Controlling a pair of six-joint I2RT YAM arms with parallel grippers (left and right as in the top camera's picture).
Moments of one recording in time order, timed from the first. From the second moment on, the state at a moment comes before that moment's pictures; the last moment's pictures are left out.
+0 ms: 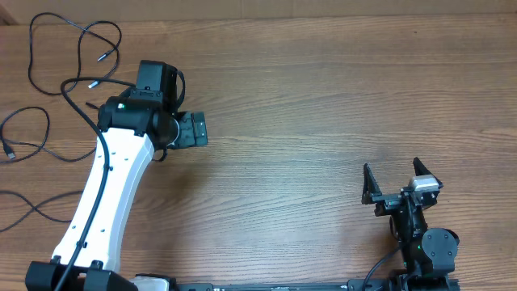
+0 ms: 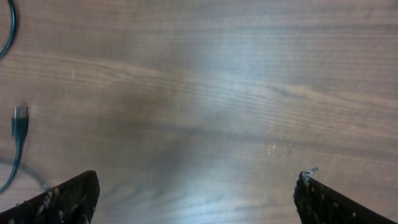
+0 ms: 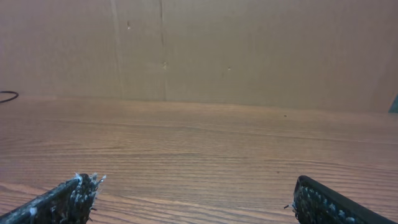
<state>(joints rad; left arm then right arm) -0.14 1.50 1.35 -1.07 -0.05 -0.29 0.04 0.01 0.02 -0.03 -0.08 -0.01</state>
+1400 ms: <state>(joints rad) 0.00 0.21 0.07 0.00 0.14 -0.09 0.04 0.01 0.02 -0.03 -0.08 -0.01</state>
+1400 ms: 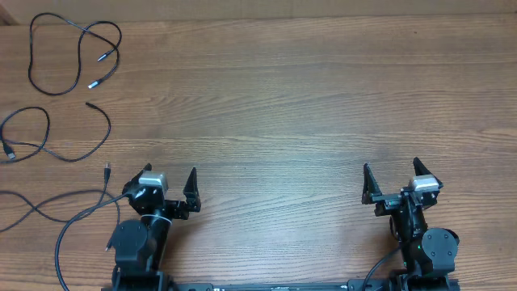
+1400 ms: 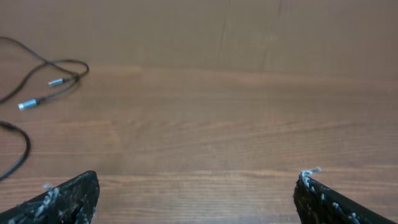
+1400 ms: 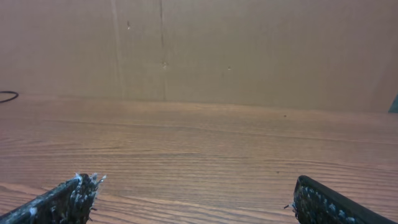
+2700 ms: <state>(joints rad) 0.01 0.02 0.01 -0.08 -0.06 -0.07 0.04 0.01 0.02 -0.04 -0.08 -0.01</state>
